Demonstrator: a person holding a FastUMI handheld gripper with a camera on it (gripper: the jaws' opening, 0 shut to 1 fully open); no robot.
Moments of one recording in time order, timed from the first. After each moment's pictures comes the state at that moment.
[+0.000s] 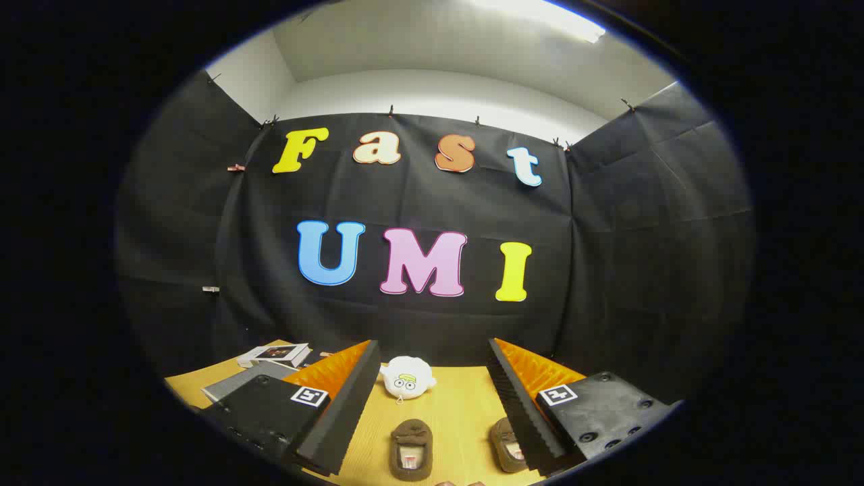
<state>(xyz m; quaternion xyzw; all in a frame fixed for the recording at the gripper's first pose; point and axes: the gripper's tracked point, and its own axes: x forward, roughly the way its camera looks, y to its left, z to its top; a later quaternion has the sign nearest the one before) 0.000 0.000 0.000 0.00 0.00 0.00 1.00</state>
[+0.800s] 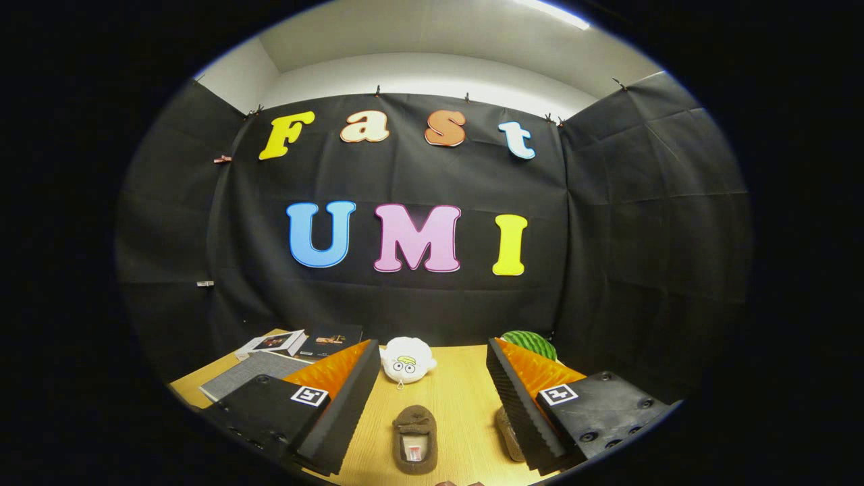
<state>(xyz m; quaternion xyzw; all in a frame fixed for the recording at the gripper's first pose) 0.019 -0.009 -0.034 0.02 0.05 -0.02 1.00</state>
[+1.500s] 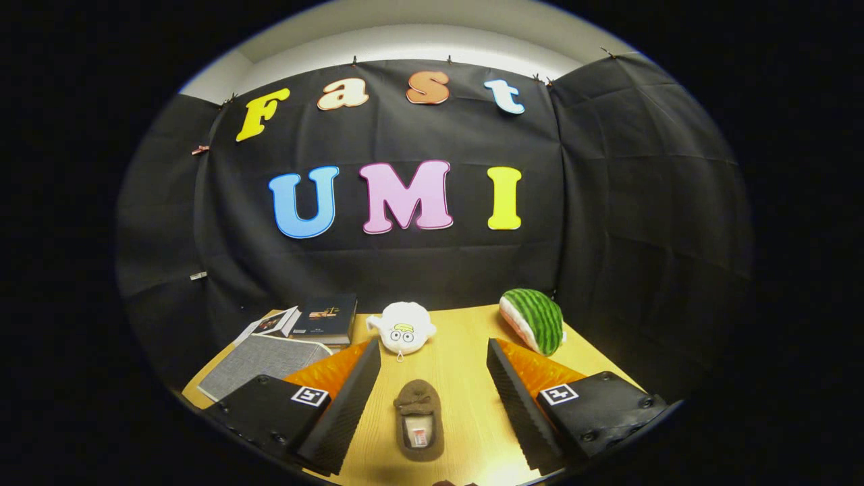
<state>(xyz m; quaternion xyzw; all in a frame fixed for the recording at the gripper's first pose) 0.036 -0.007 -0.091 0.07 0.16 -0.01 0.98</state>
